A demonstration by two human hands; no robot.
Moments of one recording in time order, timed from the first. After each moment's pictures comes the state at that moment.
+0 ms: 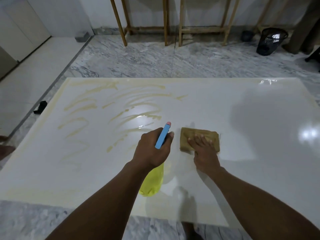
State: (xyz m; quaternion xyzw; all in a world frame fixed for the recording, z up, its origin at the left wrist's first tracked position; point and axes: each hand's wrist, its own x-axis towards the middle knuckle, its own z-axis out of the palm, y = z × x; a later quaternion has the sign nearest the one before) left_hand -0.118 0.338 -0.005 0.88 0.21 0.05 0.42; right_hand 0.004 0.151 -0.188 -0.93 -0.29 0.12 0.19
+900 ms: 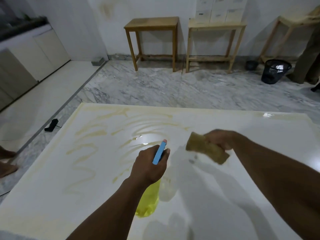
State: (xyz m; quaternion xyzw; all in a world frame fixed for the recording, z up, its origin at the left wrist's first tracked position) left_hand -0.084 0.385 0.023 0.88 0.26 0.06 0.39; right_hand 0.174 0.208 -0.022 -0.82 -0.07 0.44 0.35
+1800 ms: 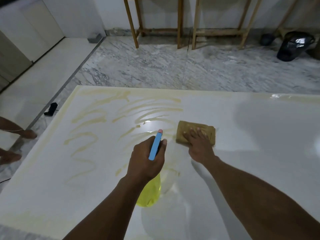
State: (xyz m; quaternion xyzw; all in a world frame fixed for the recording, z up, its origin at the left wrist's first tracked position) left_hand -0.078 0.429 -0.024 0.86 0.27 0.12 0.42; right_hand 0.108 0.289 -0.177 -0.92 -0.33 0.15 0.12
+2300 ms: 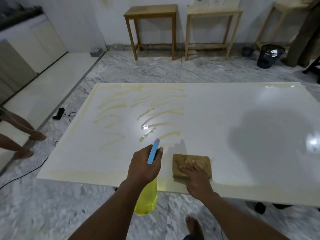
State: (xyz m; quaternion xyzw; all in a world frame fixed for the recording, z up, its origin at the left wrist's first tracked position) left_hand -0.304 0.410 -0.007 0.86 0.26 0.10 0.43; right_hand -0.210 0.215 -0.172 -0.90 -0.33 0.19 0.20
